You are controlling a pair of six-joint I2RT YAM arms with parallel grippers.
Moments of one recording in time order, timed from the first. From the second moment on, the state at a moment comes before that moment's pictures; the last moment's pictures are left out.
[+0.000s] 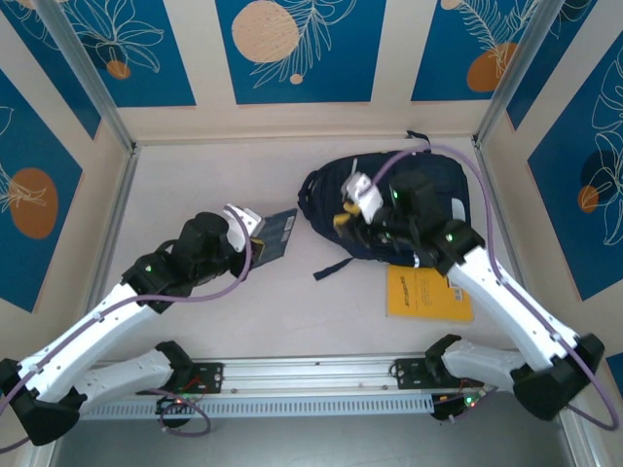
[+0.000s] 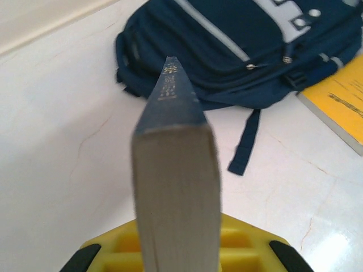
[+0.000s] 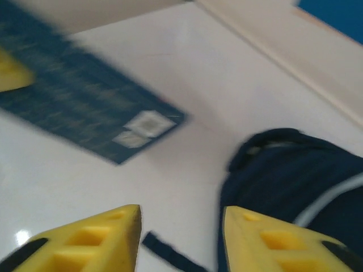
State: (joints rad) left arm -0.77 0.92 0.99 -0.69 -0.09 -0.08; right arm 0.56 1.13 1.17 -0.57 -0.25 -0.21
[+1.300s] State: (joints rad) left arm -0.67 0.84 0.97 -0.74 -0.08 -0.20; right arm 0.51 2.25 2.03 -1.06 0.36 0.53
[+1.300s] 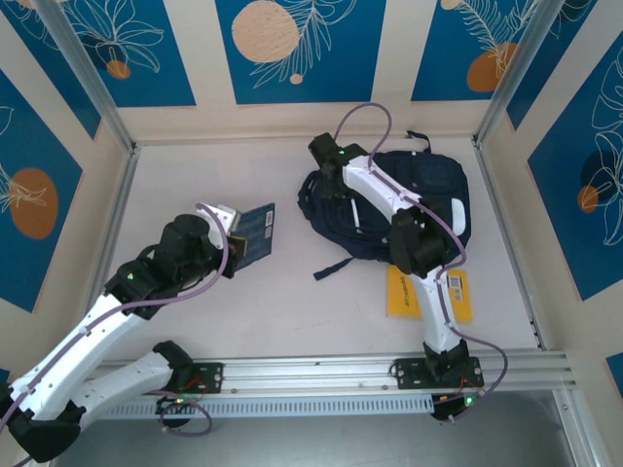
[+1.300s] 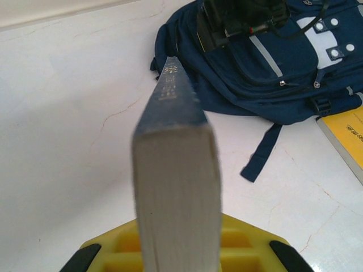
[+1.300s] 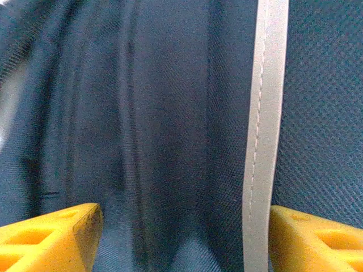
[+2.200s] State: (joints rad) left arm -0.66 0.84 0.97 -0.74 -0.14 -0.21; right arm 0.57 1.82 1.60 -0.83 0.03 0.01
